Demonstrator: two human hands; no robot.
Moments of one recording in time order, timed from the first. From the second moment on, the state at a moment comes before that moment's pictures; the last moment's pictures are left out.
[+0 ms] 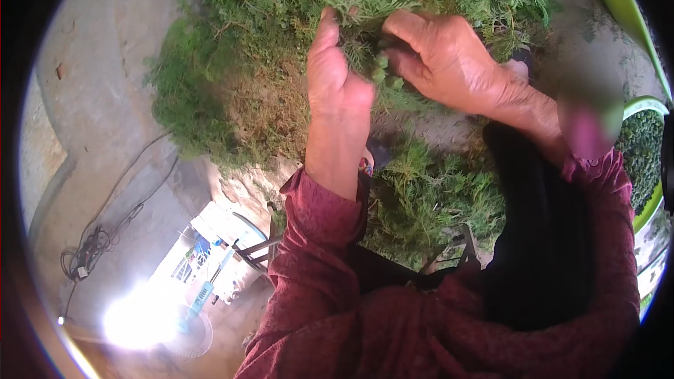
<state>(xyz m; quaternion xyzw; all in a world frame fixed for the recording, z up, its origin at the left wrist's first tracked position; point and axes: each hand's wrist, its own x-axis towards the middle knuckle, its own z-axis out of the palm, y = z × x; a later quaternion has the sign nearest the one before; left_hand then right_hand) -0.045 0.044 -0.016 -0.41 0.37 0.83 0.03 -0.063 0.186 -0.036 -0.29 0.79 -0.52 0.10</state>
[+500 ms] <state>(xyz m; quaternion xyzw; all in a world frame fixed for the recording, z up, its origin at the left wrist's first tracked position) -0.030 0.045 -0.024 -0.44 0.45 0.77 0.10 -0.071 0.198 -0.027 -0.19 0.54 -0.75 0.33</state>
